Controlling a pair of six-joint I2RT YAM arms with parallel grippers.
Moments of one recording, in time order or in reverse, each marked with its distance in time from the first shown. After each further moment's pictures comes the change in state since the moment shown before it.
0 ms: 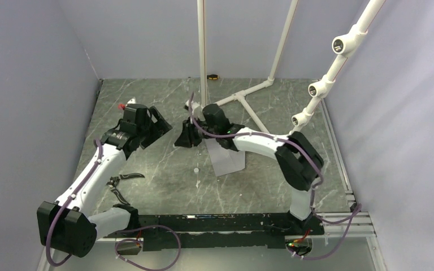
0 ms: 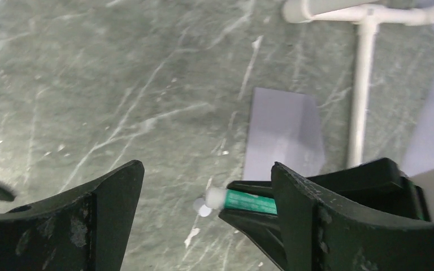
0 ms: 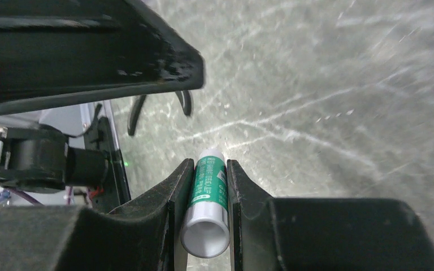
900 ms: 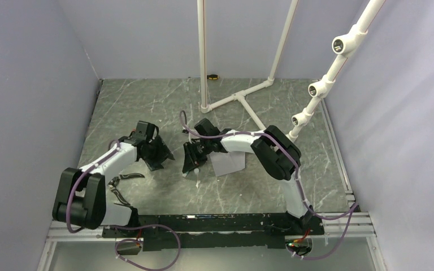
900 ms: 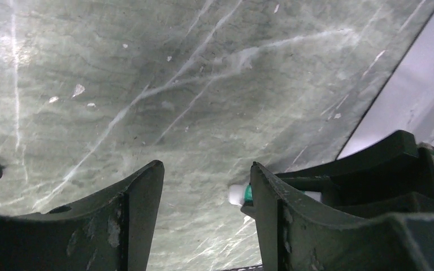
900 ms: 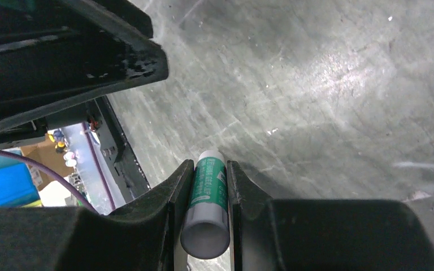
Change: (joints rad) left arm 0.053 0.185 -0.260 0.037 0.177 -0.018; right arm 0.023 0.283 0.081 -0.328 -0.197 0.089
